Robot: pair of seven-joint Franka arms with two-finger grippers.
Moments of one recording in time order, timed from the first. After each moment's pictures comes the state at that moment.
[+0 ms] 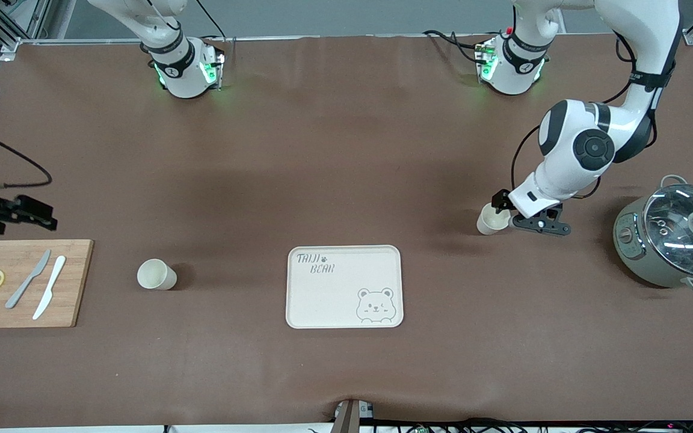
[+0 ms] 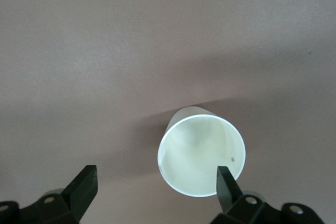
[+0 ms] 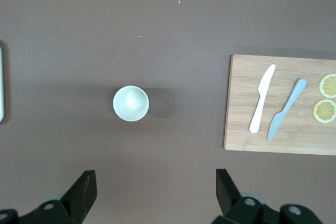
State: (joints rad) left arm -0.06 0.20 -0.14 -2.25 0.03 2.42 -0.02; right arm -0.15 0.29 0.08 -1.44 -0.02 1.74 -0.13
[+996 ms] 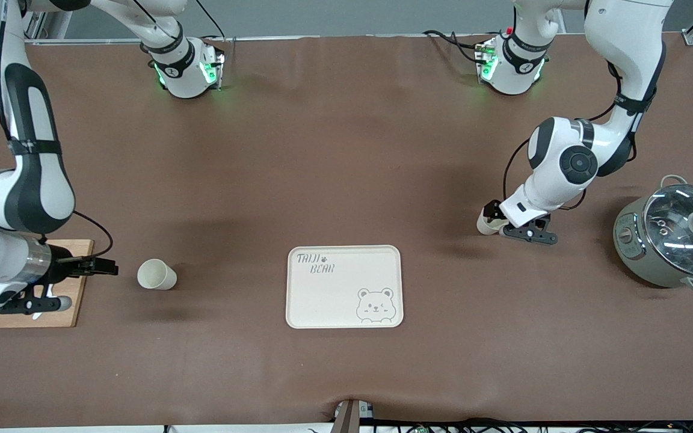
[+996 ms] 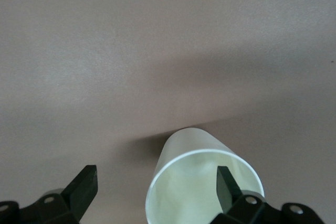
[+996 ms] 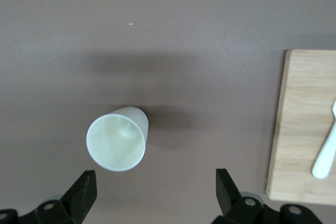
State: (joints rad) left arm -0.06 0.31 -0.14 -2.25 0.03 2.56 -0.01; right arm -0.14 0.57 0.08 -1.48 0.02 1.97 -0.13
